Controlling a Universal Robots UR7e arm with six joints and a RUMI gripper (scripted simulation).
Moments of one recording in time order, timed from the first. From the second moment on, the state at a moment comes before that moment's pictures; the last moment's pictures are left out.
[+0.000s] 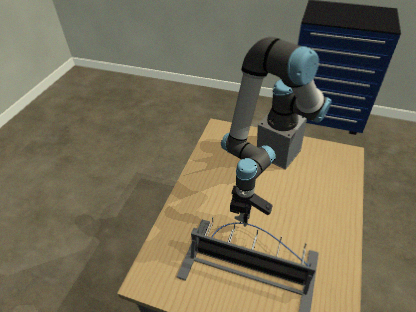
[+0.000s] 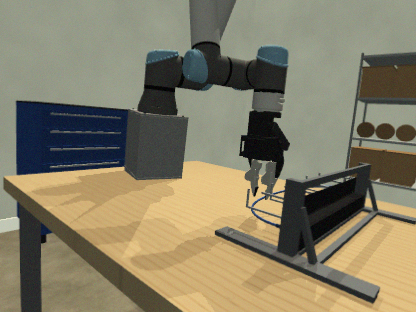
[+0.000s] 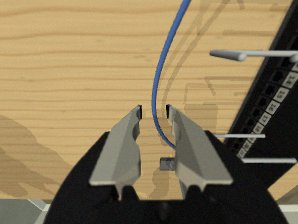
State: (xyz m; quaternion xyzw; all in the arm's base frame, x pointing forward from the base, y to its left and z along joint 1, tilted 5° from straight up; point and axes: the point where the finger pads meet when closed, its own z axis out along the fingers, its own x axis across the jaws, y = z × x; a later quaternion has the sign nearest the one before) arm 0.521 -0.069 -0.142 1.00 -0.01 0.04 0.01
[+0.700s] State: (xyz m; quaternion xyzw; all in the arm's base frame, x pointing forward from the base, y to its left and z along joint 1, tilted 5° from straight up) arm 0.522 -0.069 -0.153 1.00 -0.01 0.04 0.01
